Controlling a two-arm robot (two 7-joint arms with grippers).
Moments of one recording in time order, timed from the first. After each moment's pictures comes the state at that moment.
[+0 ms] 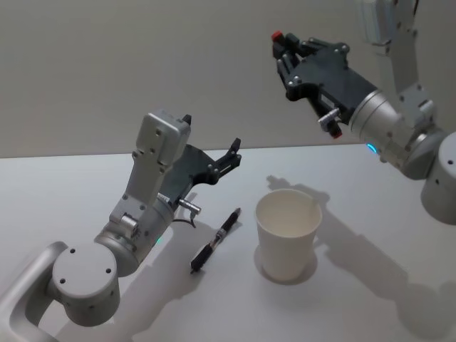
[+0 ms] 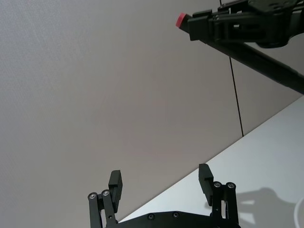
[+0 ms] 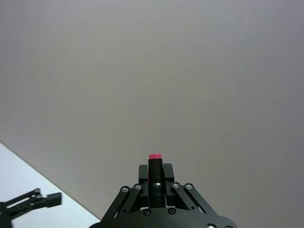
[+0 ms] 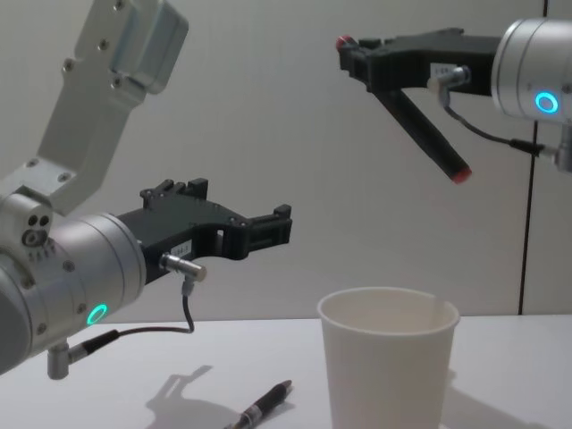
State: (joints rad) left arm -0.24 0.38 0.45 -1.63 -0.20 0.01 -0.01; right arm 0.41 0.15 -0.31 -1.64 0.05 0.19 0.33
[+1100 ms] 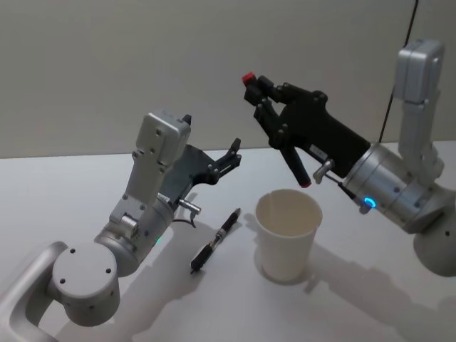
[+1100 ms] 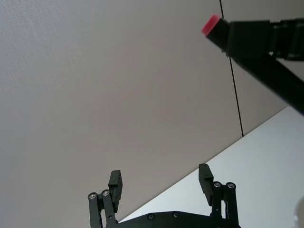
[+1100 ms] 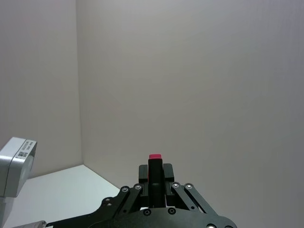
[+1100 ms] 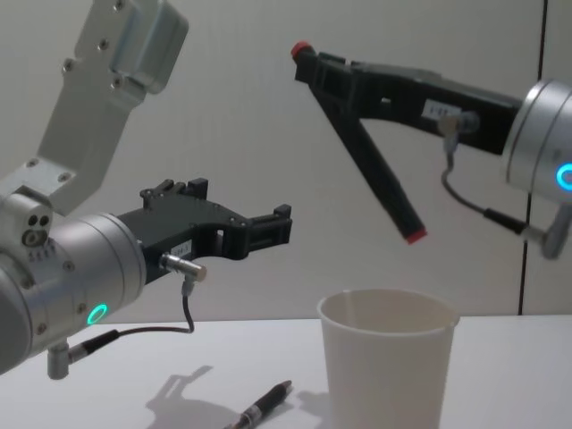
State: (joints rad) left arm -0.24 0.38 0.45 -1.63 -0.20 0.01 -0.01; right arm 0.29 0.19 -0.33 -1.64 0.38 0.01 0.51
